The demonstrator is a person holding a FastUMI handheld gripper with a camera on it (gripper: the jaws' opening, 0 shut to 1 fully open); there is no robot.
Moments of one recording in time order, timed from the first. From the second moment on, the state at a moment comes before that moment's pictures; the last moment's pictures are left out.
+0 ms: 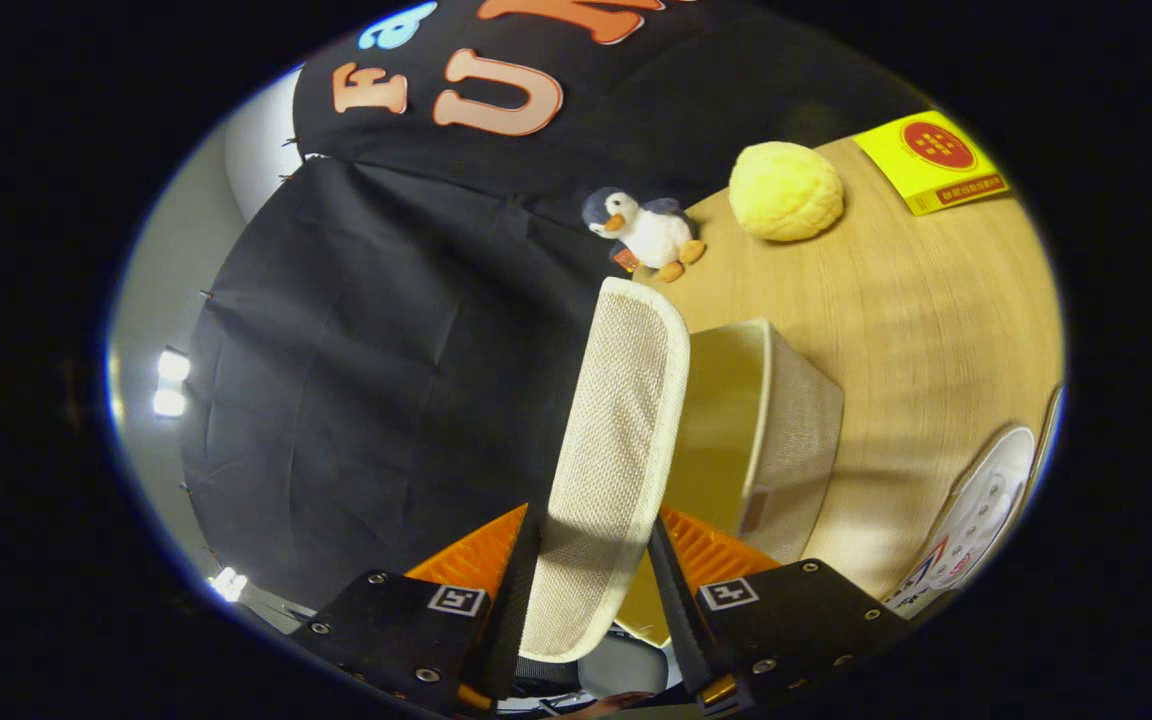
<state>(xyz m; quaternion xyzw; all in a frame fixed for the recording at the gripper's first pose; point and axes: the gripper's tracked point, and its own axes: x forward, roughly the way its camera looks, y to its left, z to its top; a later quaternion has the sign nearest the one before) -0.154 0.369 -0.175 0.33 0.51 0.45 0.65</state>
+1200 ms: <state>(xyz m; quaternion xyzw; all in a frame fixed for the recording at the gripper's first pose) -0.207 0.612 -0.077 0.30 0.48 0.52 0.64</state>
